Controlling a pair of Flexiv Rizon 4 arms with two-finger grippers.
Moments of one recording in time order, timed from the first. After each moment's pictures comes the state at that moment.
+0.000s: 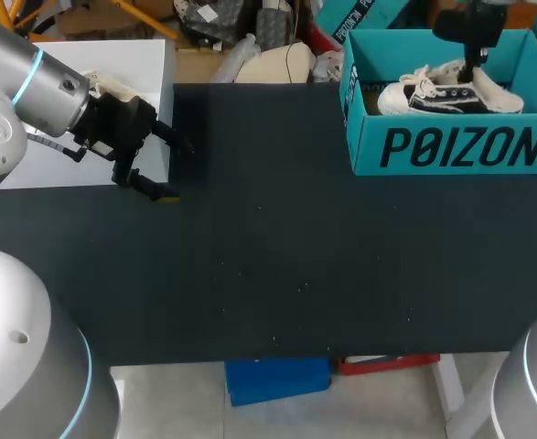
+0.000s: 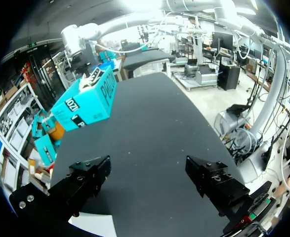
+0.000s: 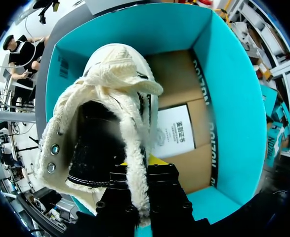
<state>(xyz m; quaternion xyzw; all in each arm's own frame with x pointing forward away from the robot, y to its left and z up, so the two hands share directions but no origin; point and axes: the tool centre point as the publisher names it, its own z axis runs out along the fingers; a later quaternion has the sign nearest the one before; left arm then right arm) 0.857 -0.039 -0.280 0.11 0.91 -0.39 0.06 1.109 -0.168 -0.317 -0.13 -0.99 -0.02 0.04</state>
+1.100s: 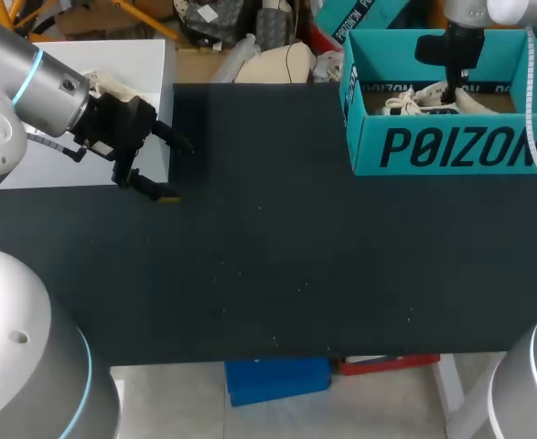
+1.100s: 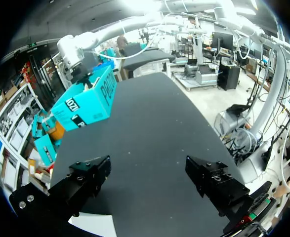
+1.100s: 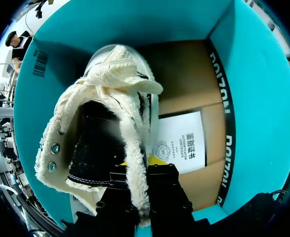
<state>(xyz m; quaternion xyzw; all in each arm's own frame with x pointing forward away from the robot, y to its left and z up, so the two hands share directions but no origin) 0.857 -0.039 -0.280 0.11 0.91 -0.39 0.06 1.114 -0.152 -0.371 -0.11 -0.99 -0.01 0.07</state>
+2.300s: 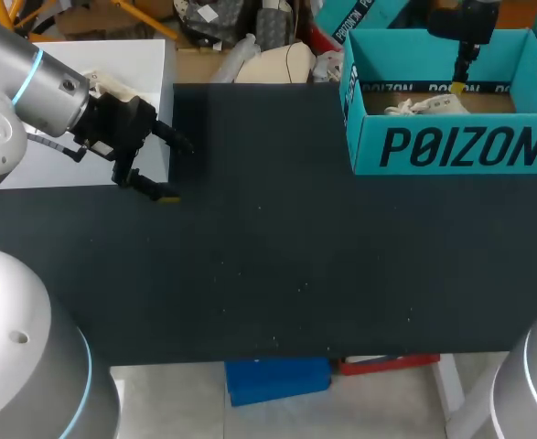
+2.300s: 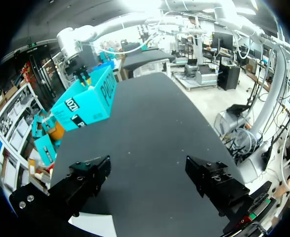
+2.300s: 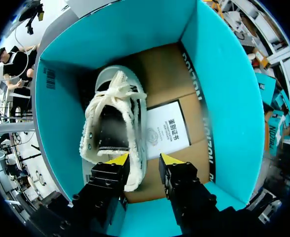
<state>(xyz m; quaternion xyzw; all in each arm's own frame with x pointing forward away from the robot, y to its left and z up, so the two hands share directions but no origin) 0.857 -0.039 -0.280 0.11 0.91 -0.39 0.06 1.127 -0.169 -0.313 -0.18 -0.98 0.00 0.04</state>
